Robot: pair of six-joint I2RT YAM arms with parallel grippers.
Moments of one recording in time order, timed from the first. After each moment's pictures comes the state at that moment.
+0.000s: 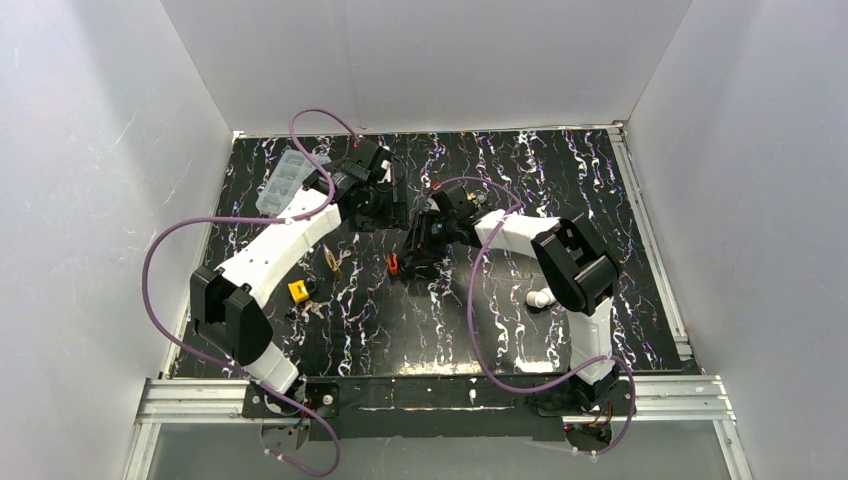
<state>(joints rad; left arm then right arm) -0.56 1.60 1.51 -0.95 -0.06 -0.52 0.70 2.00 1.28 -0.12 -0.46 0.89</state>
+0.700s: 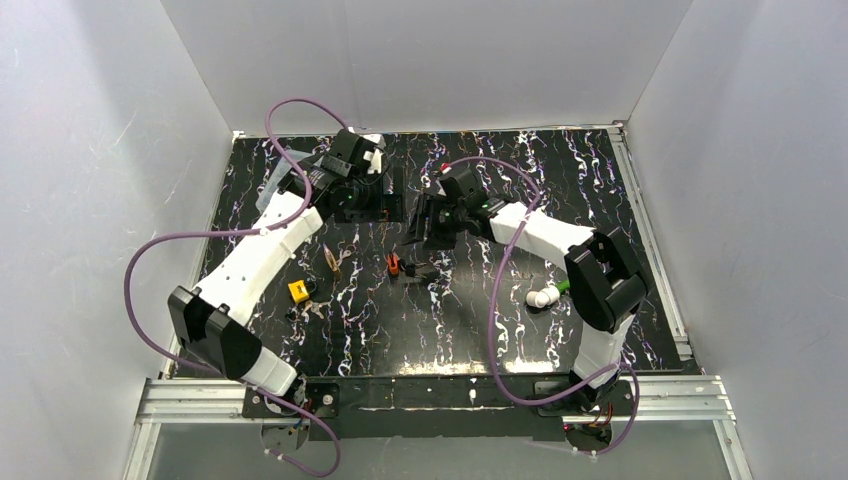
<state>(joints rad) -0.54 1.51 1.58 -1.01 -0.01 -0.44 0.70 1.83 1.31 -0.28 -0.32 0.80</state>
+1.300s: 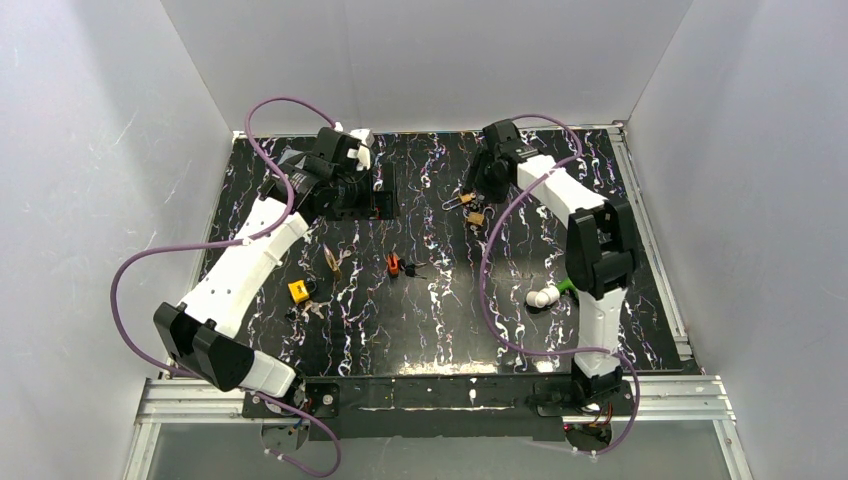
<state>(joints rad) -0.50 1.44 1.58 -1.01 0.05 -0.41 0.41 2.04 1.70 -0.62 -0.03 0.65</state>
